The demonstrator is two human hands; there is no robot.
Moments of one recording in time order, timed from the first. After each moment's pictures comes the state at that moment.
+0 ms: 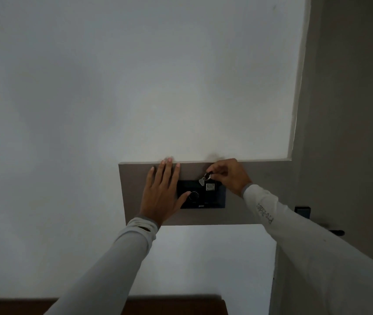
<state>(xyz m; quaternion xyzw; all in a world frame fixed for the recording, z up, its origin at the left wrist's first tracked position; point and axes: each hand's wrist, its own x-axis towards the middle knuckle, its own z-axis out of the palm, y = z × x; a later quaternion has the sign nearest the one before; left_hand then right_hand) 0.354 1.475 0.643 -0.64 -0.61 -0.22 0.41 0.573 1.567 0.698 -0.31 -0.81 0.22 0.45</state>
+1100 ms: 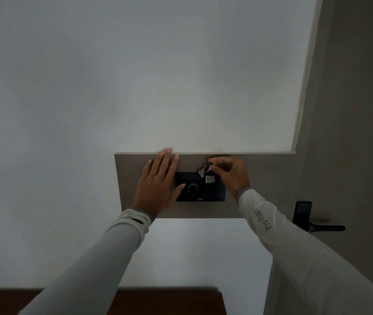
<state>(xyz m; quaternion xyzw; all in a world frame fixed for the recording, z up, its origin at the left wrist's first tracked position) 0.343 1.480 0.639 -0.66 -0.62 -0.21 0.37 0.558 1.571 0.667 -0.27 -0.68 0.33 0.59</state>
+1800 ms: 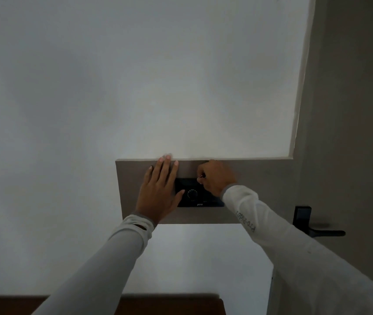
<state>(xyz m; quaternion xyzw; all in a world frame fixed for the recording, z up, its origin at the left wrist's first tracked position) 0.355 1.475 0.641 -0.67 -0.63 -0.20 0.34 0.541 1.543 0.701 -0.45 -0.86 -0.03 0.25</state>
